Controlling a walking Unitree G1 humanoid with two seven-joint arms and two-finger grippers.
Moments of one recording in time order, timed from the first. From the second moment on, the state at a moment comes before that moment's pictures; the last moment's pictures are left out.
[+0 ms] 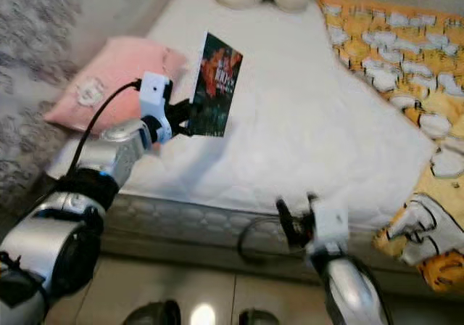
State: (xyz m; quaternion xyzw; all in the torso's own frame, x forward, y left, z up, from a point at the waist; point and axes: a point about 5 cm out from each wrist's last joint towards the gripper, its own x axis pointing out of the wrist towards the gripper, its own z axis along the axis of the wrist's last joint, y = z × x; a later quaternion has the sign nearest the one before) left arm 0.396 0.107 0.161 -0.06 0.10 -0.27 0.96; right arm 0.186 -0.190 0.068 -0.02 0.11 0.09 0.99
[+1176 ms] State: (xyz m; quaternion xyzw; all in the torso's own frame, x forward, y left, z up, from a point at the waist) left arm 0.413 0.170 0.188 0.20 0.08 -0.11 0.97; right arm 0.123 -0.194 0.090 -0.03 0.17 0.09 0.98
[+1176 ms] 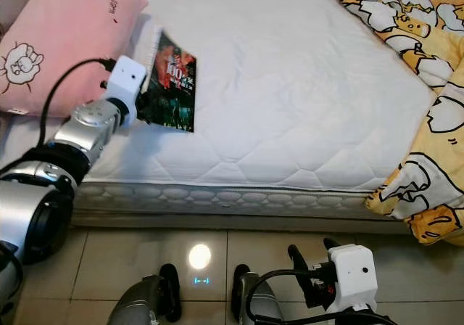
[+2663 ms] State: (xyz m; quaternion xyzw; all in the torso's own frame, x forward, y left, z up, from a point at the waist) left arm 0.284 0.177 0.063 0.00 0.03 -0.05 1.00; right arm 0.276 -0.190 0.087 0.00 -0.01 -0.01 1.00
